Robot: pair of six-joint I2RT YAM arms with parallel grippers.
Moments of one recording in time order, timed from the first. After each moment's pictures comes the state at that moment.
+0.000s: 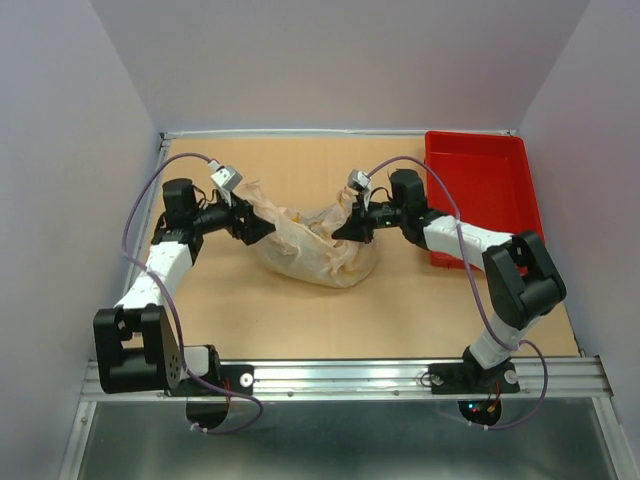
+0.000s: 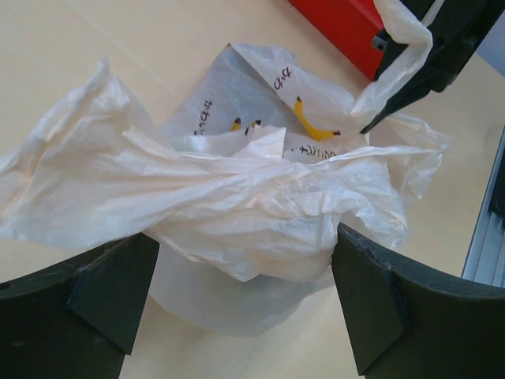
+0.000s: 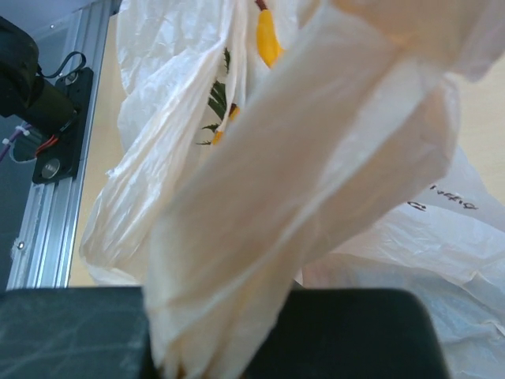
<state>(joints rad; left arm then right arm) 0.04 1.26 0.79 -0.03 1.02 0.11 0.46 1.70 1.01 0.28 -1.02 -0.06</state>
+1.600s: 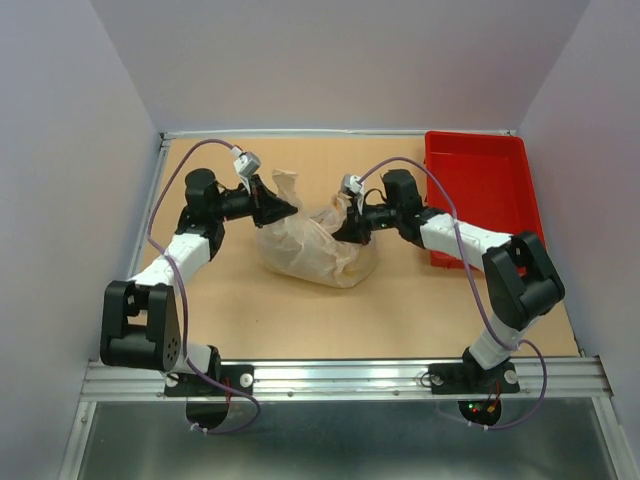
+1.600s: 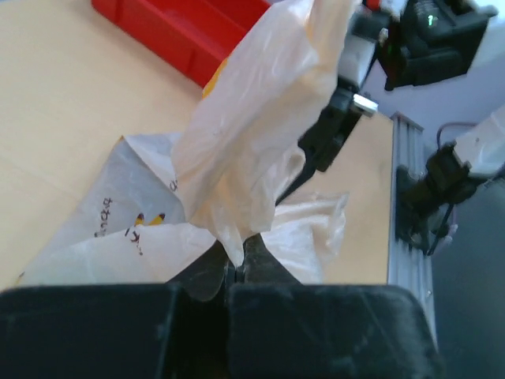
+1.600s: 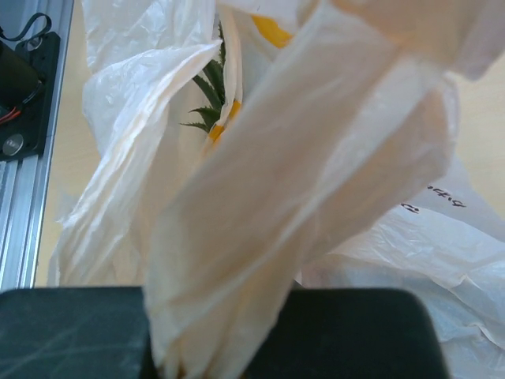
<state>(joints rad) -0.13 1.40 0.79 0.56 1.11 -0.39 0.50 1.70 1.05 0.14 -0.96 -0.22</state>
